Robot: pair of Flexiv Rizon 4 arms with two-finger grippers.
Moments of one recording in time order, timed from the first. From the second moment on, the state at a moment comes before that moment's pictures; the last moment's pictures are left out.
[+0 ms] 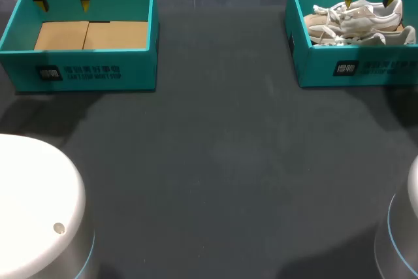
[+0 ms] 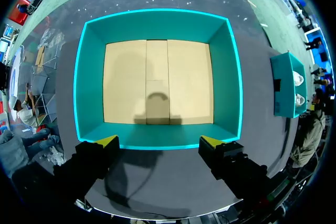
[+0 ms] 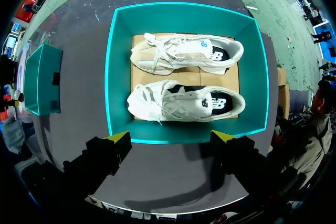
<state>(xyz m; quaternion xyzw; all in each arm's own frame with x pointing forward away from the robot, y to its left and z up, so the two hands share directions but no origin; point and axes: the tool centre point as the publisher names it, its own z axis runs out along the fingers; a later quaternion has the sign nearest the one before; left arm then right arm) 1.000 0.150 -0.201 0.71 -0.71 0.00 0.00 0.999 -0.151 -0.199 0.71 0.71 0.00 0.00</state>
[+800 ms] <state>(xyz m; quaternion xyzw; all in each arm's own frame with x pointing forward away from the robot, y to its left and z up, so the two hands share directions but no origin) 1.000 0.150 -0.201 0.71 -0.71 0.00 0.00 1.002 -0.160 -0.201 0.71 0.70 -0.01 0.02</state>
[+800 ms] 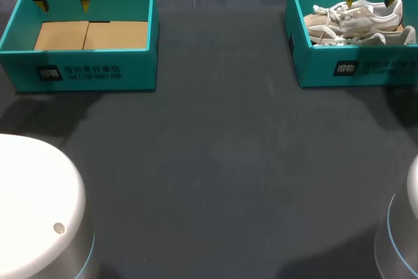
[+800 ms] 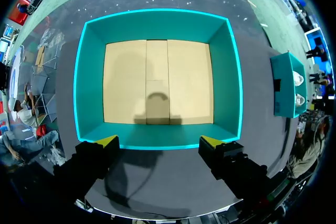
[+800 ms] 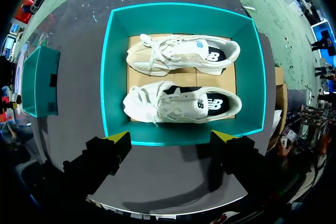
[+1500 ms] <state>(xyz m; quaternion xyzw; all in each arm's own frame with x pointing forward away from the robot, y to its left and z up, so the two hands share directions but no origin) 1.000 0.150 -0.201 0.71 -0.71 0.00 0.00 1.016 -0.255 -0.234 0.73 0.68 -0.05 0.06</state>
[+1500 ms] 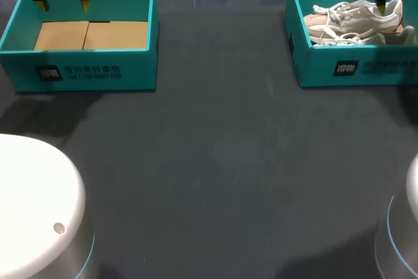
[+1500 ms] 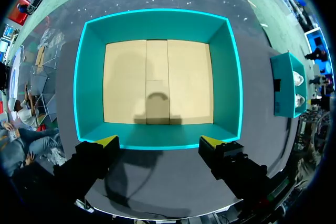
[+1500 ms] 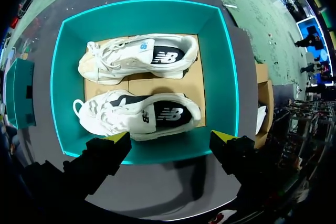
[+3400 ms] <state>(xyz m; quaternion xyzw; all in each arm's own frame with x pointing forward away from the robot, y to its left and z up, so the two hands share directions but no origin) 1.000 0.150 -0.201 0.71 -0.71 0.00 0.00 1.009 -0.320 -0.356 0.73 0.68 -0.07 0.01</state>
